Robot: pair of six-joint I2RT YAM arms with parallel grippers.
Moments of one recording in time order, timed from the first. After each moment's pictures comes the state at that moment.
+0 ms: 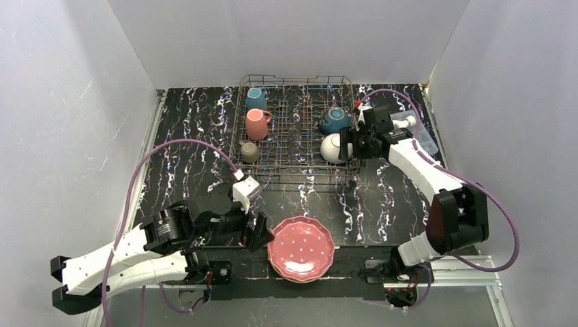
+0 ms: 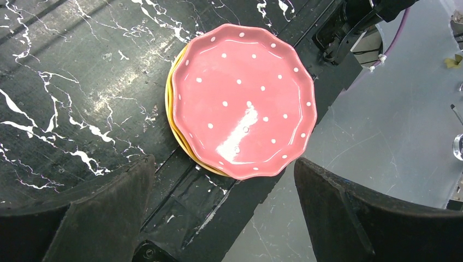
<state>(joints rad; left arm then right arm) -1.15 0.65 0.82 -0.79 -0.04 -0.45 0.33 1.48 1.14 -0.57 -0.10 0.18</state>
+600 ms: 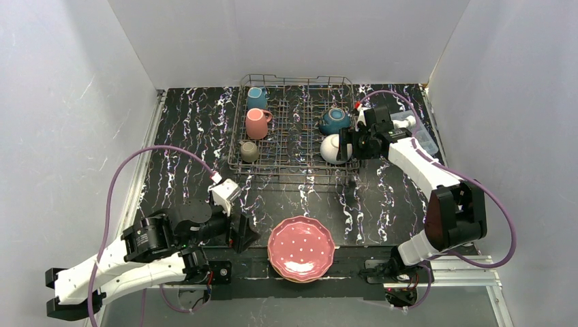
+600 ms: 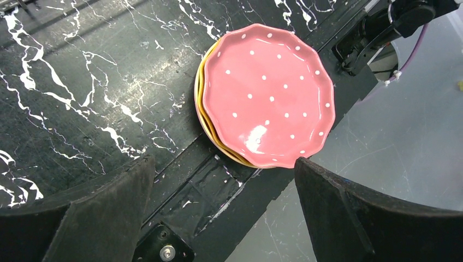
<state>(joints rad) -1.15 0.49 0.80 -0.91 -0.14 -0.49 0.32 1.51 1.14 -0.55 -0.17 0.18</state>
